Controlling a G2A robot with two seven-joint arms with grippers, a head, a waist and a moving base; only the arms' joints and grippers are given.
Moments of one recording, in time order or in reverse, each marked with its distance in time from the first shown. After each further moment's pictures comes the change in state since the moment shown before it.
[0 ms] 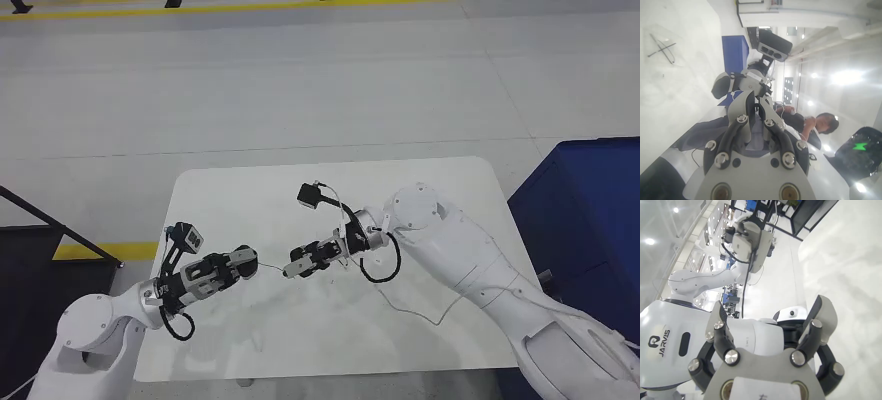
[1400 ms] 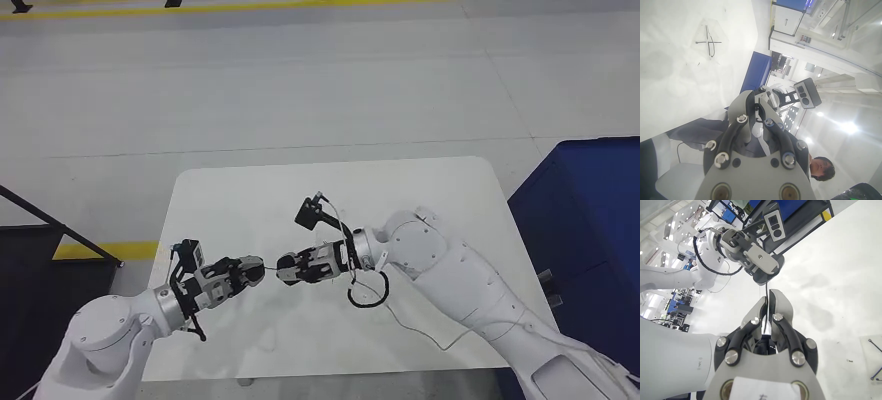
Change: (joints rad) left arm 0.044 0.016 0.046 -0.109 0.020 0.314 0.217; right arm -0.177 0.034 0.102 -0.247 -0.456 -0.068 -0.258
